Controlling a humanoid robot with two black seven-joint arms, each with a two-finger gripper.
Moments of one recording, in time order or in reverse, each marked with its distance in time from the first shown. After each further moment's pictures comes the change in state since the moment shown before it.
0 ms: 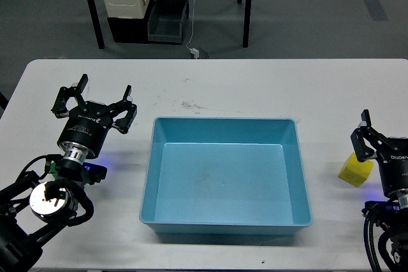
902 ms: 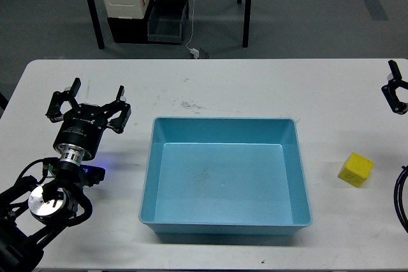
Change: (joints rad) left arm 0.017 -0.018 -0.036 0.010 -0.001 -0.001 0.000; right arm 0.432 -0.327 -0.009 -0.110 -0.954 -0.146 0.070
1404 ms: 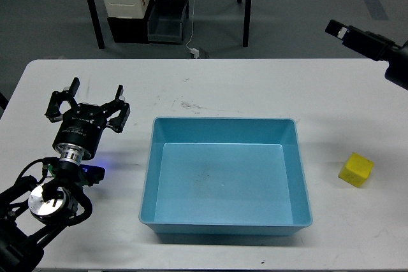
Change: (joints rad) left arm 0.001 -0.002 -0.001 0.002 0.000 0.002 0.000; right arm 0.639 -0.521 -1.043 -0.167 -0.751 -0.013 0.339
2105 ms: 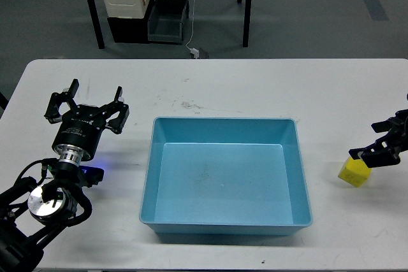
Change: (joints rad) left arm 0.005 0.000 0.001 0.011 0.000 -0.001 0.000; right arm 0.245 -0.126 -0.515 0.143 -0.432 0.257 0.002
